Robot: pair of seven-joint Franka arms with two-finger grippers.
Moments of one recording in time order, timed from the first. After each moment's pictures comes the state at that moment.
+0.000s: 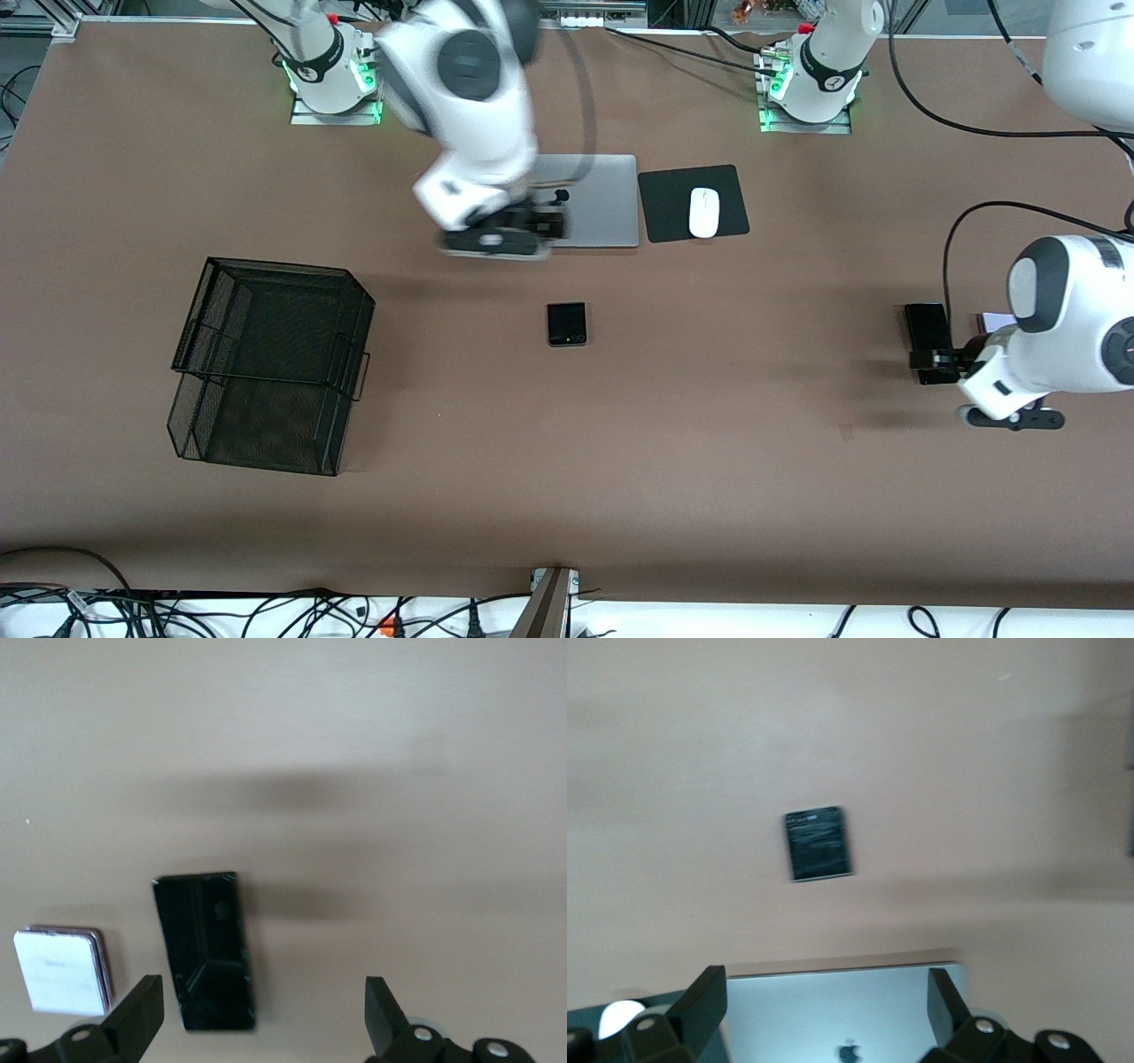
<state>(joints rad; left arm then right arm) 0.30 0.58 -0.18 -1.59 0.19 1.99 0.05 0.78 0.50 0.01 -1.38 -0.01 1.92 0.88</state>
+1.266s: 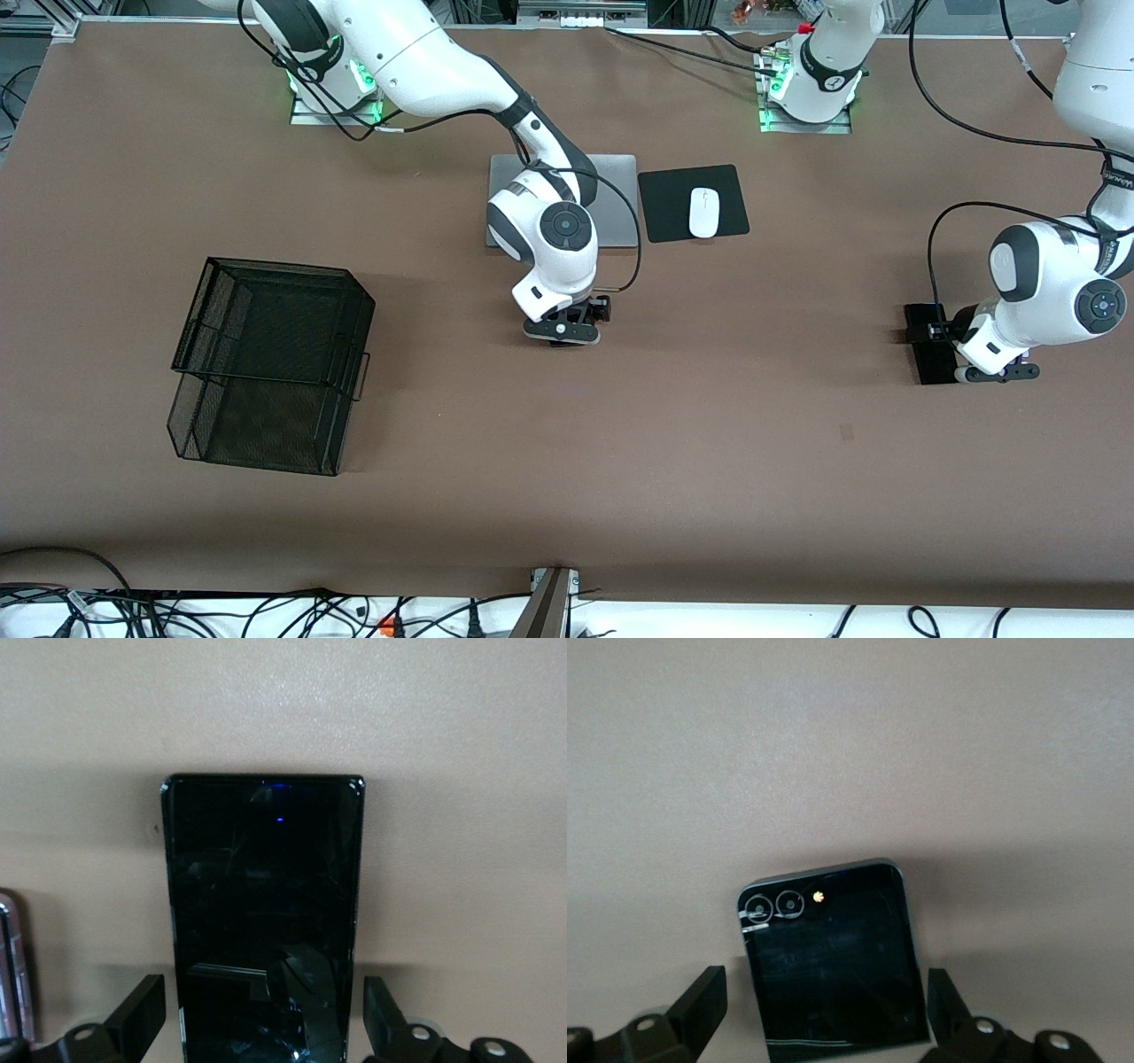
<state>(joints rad) 0.49 0.61 -0.20 -1.92 0.19 2.32 0.07 0.81 0.93 -0.02 -1.30 -0.04 2.28 0.94</state>
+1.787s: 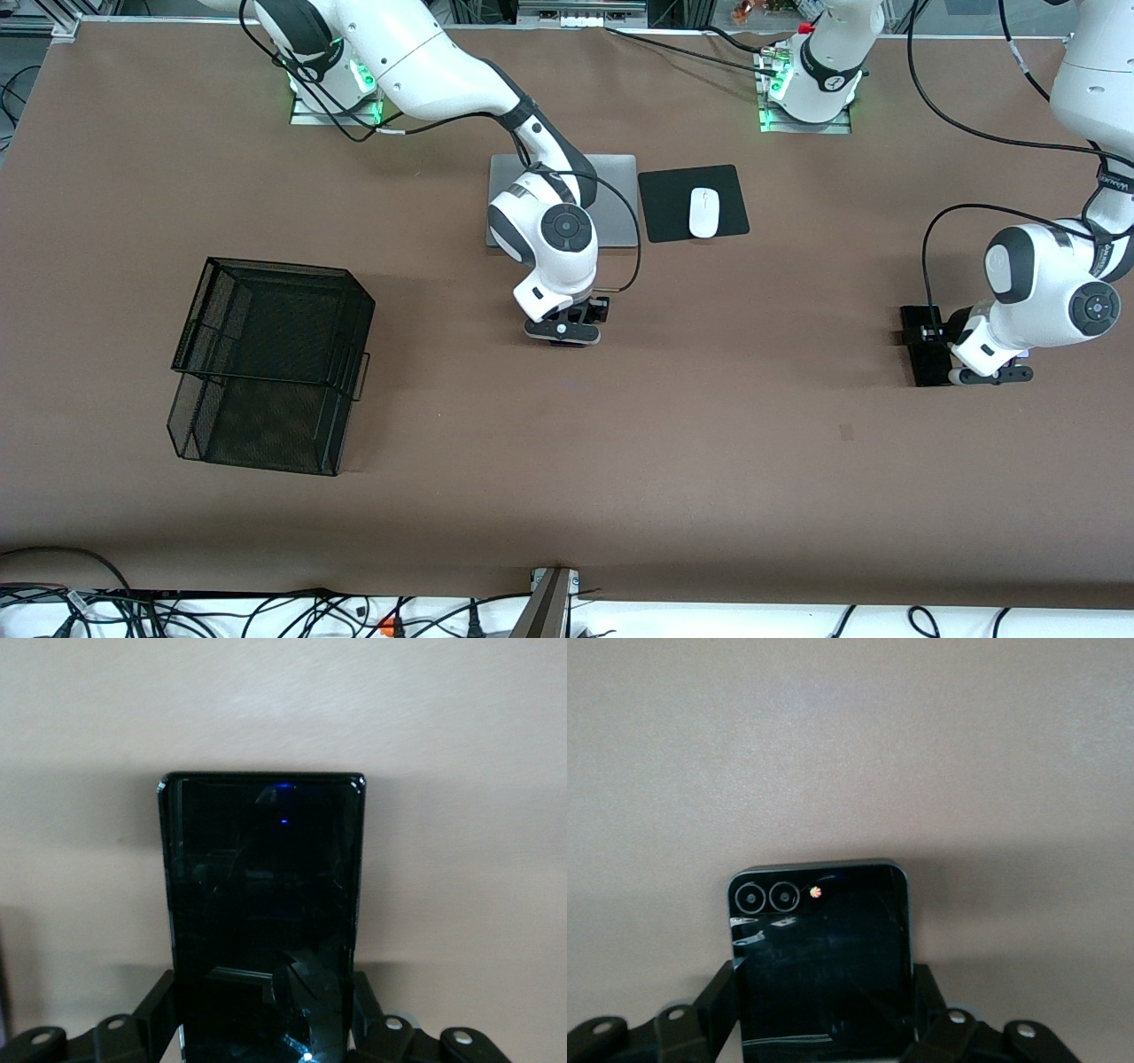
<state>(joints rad) 0.49 0.61 -0.24 -1.89 0.19 2.28 0.07 0.81 0.94 -0.02 -1.31 -0.04 2.29 0.94</state>
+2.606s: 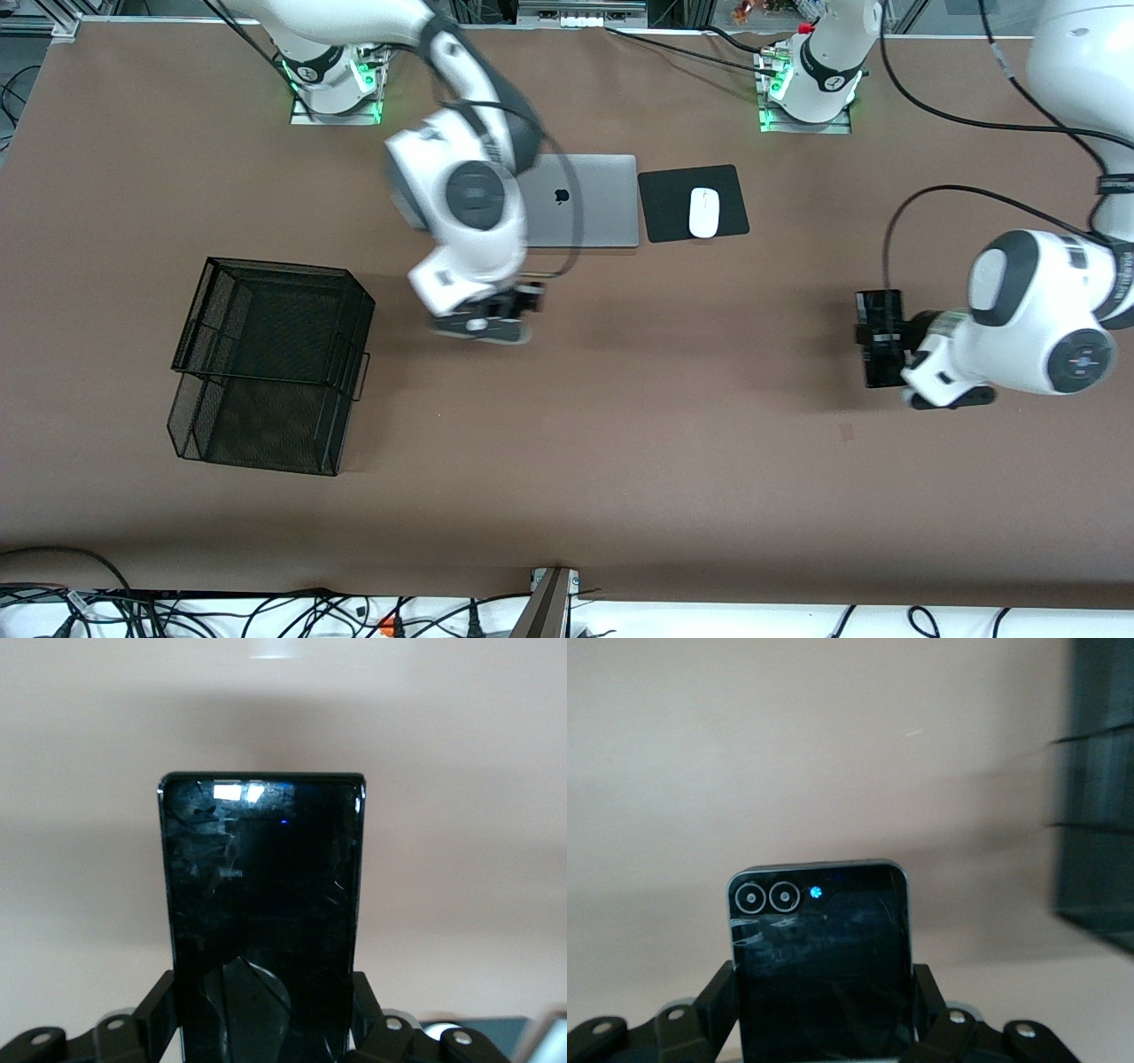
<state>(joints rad) 0.24 0.59 -0.37 -1.49 0.09 1.65 -0.22 0.60 0.57 -0.04 -1.29 -0.04 1.77 0.70</state>
